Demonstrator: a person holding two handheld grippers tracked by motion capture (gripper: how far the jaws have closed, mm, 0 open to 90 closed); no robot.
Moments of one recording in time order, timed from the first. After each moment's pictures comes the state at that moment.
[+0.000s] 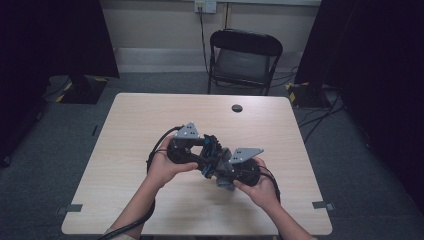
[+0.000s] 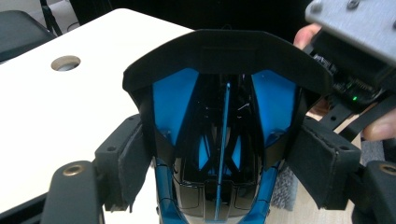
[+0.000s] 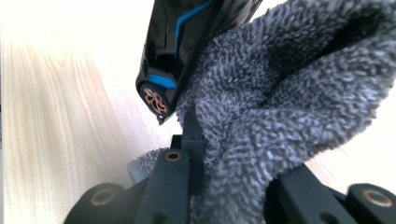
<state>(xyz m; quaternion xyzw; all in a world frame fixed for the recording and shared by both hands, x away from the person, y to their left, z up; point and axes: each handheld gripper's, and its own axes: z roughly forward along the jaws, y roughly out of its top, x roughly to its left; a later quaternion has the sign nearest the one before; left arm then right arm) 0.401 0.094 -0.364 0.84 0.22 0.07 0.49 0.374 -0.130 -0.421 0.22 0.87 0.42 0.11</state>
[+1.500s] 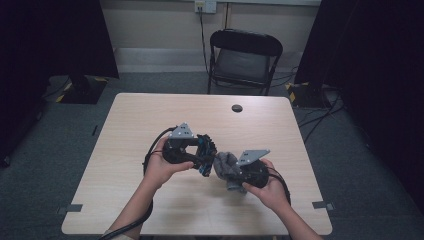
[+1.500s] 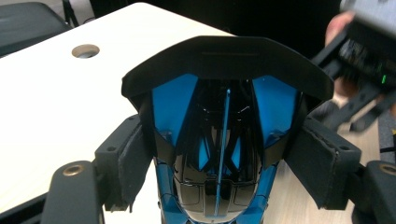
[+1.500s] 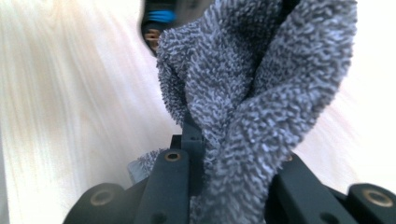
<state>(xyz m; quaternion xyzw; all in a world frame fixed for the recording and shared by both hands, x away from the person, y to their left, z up) 0.405 0.111 -0.377 0.83 0.26 0.08 0.49 0.373 -0.158 -0.421 0.24 0.89 0.38 0.10</state>
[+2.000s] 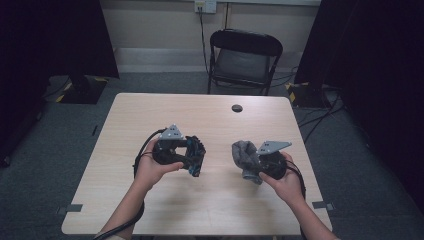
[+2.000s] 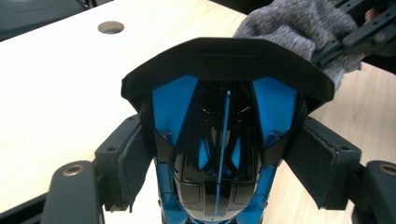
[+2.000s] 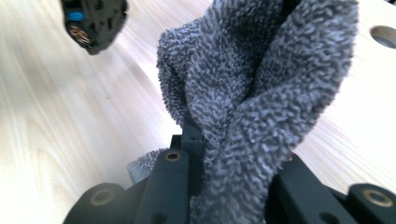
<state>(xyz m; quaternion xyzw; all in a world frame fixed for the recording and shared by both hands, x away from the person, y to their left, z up) 0.408 0.139 -0.390 0.83 0.28 0.10 0.47 0.389 -0.203 -0.412 0.29 0.86 0.38 0.14</state>
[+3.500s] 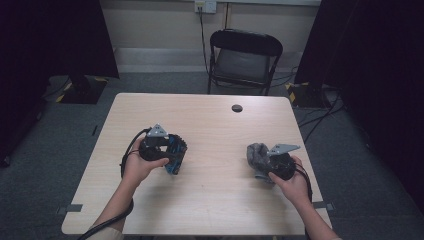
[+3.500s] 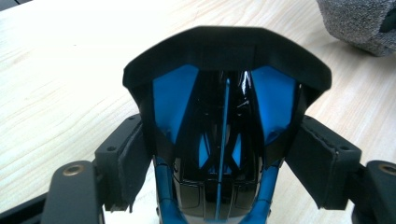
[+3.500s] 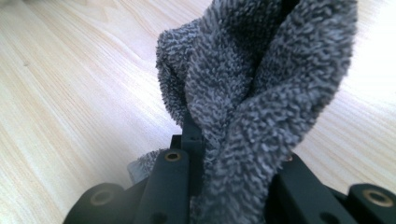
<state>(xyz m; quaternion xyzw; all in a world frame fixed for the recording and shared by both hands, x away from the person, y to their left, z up) 0.432 0.179 -0.417 0.84 0.35 0.13 0.40 0.402 -0.238 -0.446 0.36 0.85 0.35 0.16</state>
